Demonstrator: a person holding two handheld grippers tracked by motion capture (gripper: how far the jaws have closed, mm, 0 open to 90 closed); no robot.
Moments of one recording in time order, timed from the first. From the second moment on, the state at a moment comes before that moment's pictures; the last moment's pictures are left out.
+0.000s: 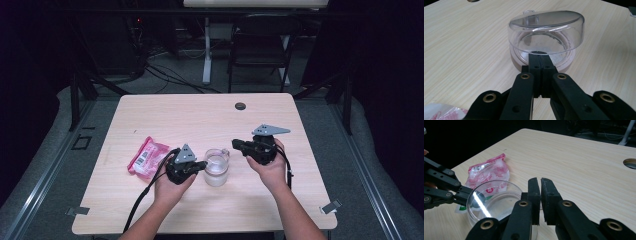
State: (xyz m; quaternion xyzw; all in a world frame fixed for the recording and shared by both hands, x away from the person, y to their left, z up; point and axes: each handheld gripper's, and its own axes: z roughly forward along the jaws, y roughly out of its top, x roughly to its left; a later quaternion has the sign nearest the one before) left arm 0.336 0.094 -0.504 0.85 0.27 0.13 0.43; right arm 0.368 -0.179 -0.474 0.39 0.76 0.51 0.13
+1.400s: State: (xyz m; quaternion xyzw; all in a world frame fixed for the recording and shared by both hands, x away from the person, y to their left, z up) left arm 0.332 0.118 -0.508 0.85 0.30 0.14 0.42; right arm 0.369 -0.178 -0.476 0.39 0.76 0.50 0.13
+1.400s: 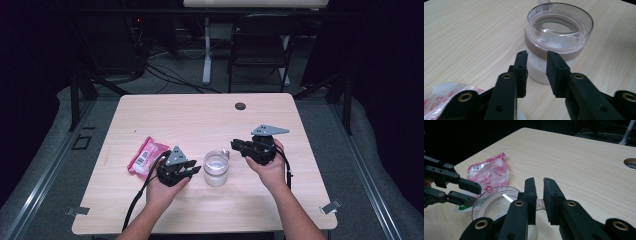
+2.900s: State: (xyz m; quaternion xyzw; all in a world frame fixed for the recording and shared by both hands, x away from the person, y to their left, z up) left arm 0.336 0.253 -0.533 0.79 0.42 0.23 0.38; right arm 0.371 -0.180 -0.489 0.40 0.77 0.48 0.13
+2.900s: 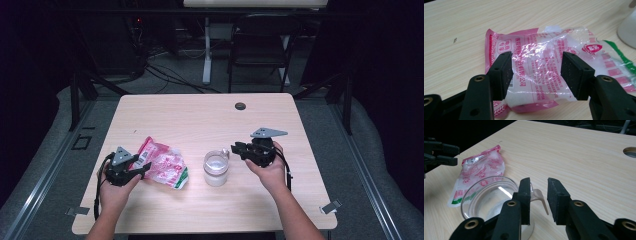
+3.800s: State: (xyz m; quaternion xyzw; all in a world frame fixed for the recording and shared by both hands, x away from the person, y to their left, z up) left arm 0.342 0.256 -0.547 0.79 0.44 0.22 0.36; right arm 0.382 -0.188 -0.511 0.44 0.76 0.46 0.13
